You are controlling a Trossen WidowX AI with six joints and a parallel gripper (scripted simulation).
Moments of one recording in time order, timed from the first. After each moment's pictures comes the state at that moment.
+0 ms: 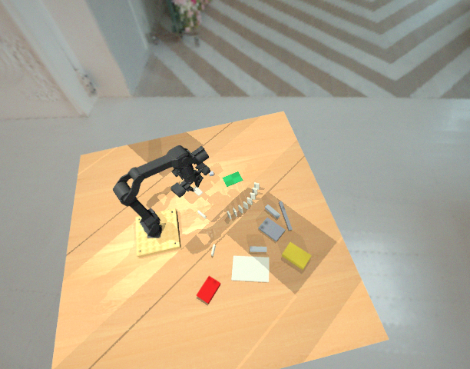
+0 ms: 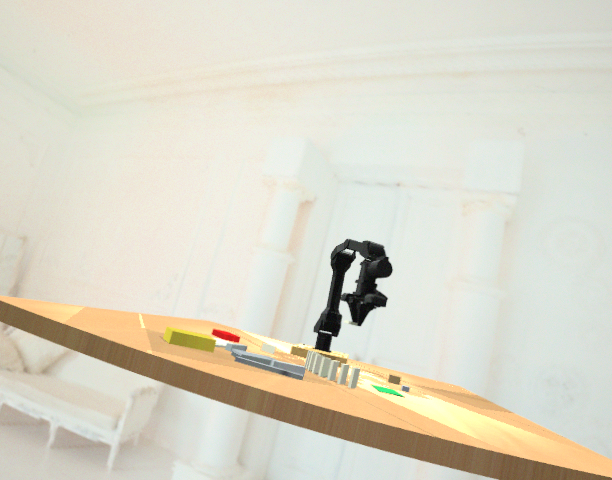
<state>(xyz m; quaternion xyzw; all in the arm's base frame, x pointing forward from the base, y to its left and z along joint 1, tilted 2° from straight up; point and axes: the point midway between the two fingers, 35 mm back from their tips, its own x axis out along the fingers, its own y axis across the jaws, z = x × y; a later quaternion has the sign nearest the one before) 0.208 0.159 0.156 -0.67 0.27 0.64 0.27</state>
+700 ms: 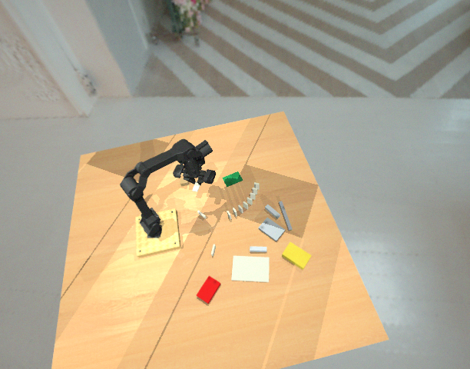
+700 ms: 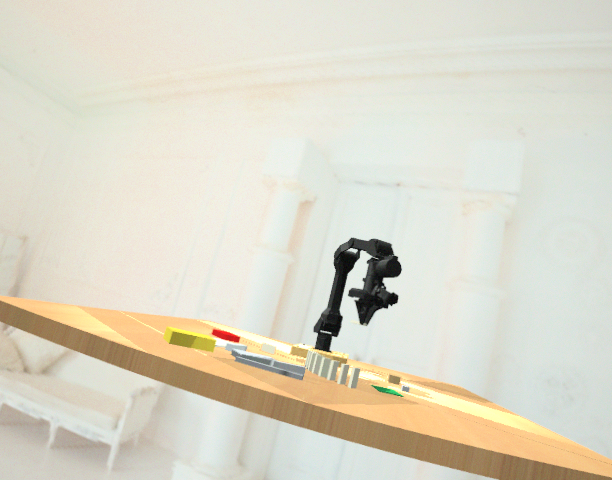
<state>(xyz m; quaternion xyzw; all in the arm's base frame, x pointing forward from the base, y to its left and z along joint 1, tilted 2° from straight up) 0.222 0.183 0.163 -0.44 0.56 0.42 0.57</state>
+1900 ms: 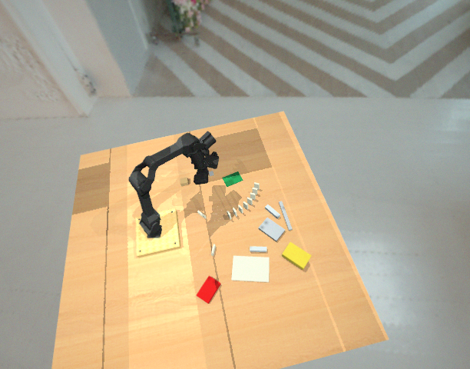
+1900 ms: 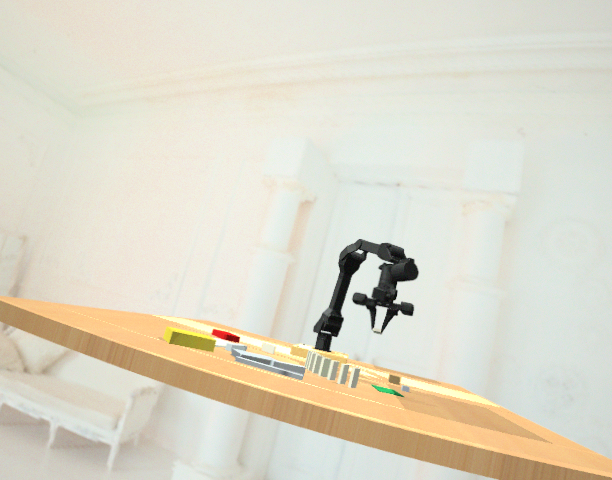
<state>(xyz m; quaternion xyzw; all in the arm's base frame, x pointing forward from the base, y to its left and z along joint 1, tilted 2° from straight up) 0.256 0.234 0.155 -0.01 0.65 0.01 0.76</state>
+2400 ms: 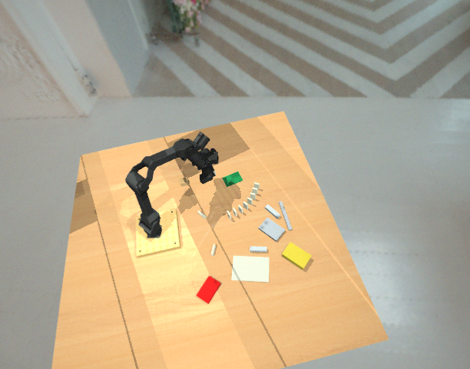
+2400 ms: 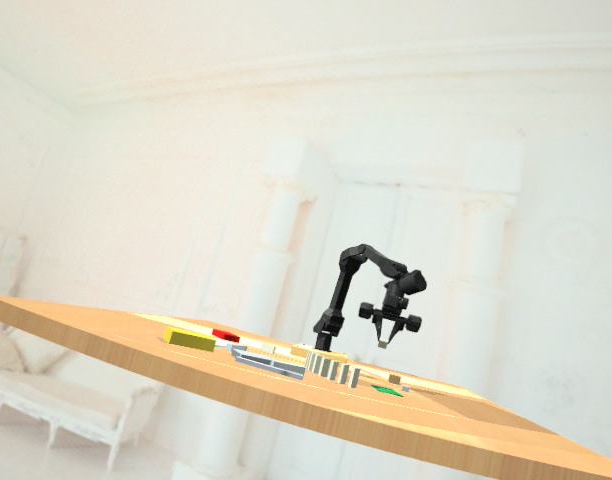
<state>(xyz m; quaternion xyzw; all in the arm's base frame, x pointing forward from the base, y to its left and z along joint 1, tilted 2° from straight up) 0.279 0.263 0.126 -0.06 0.52 0.05 0.85</state>
